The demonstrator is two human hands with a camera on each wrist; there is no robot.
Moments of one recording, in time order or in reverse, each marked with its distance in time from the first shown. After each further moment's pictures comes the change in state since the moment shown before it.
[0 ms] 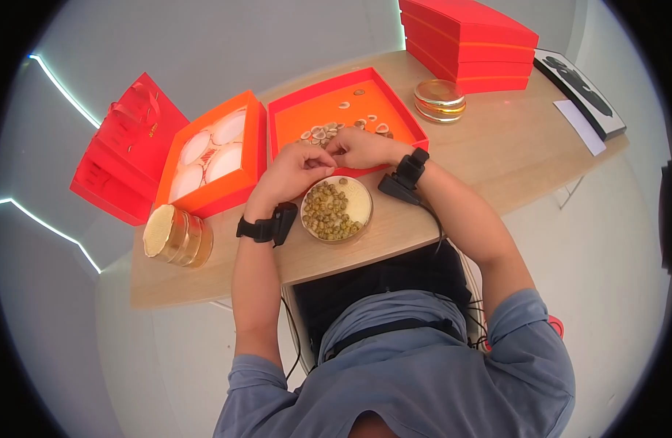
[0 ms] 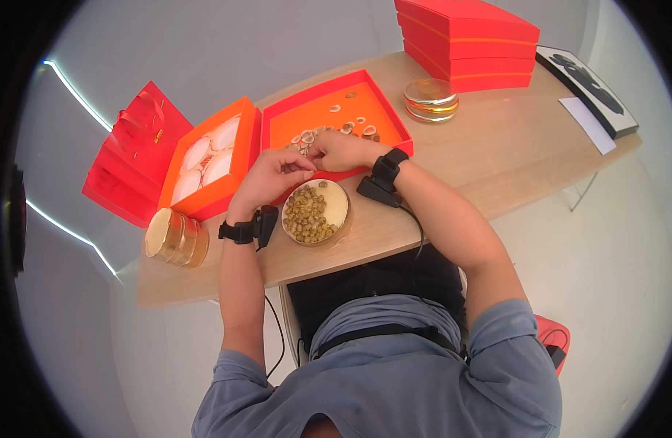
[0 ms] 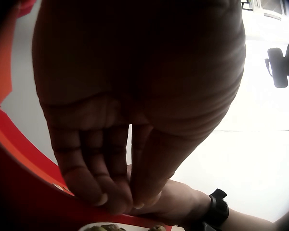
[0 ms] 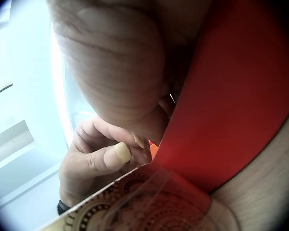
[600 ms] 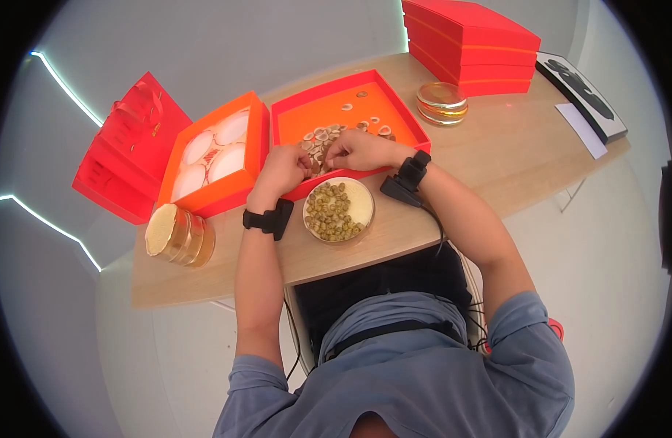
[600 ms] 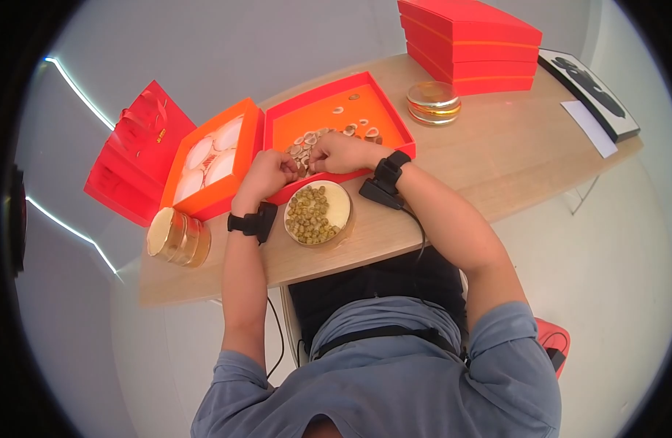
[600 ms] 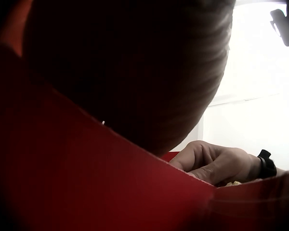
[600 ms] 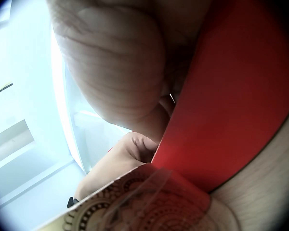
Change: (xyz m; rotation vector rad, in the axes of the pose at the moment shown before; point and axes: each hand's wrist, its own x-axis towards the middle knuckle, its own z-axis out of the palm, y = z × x) left_hand 0.011 -0.039 -0.013 0.463 0.129 -0.164; right_hand -0.002 -0.008 -0.001 0.032 -0.004 0.007
